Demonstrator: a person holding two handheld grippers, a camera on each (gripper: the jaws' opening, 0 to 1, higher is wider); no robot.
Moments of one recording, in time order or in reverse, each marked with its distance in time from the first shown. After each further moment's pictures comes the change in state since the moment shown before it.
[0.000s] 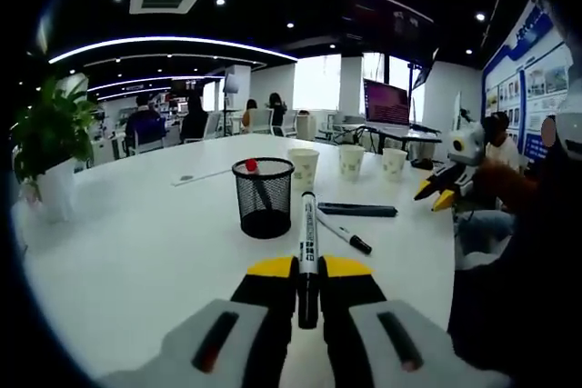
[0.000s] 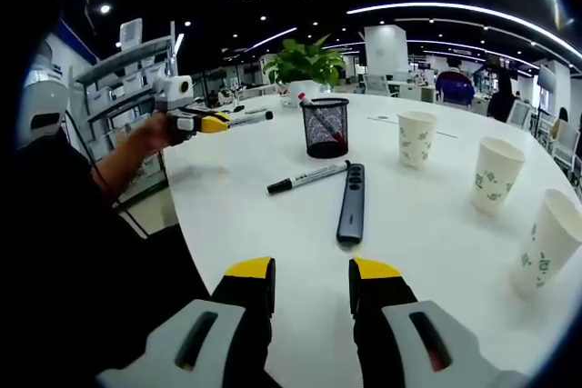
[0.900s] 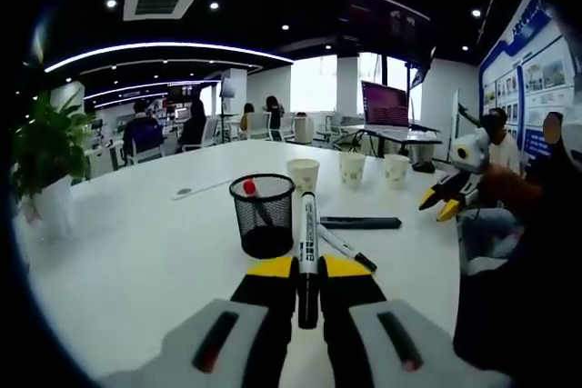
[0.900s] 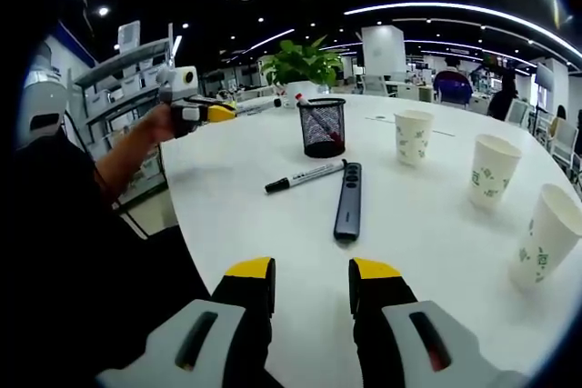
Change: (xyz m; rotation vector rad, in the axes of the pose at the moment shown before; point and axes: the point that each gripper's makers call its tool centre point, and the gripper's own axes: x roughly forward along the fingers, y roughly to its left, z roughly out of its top) left arm 0.015 0.004 0.028 0.032 -0.019 -0.005; right arm -0.003 -0.002 -0.002 0.010 -0.006 -0.005
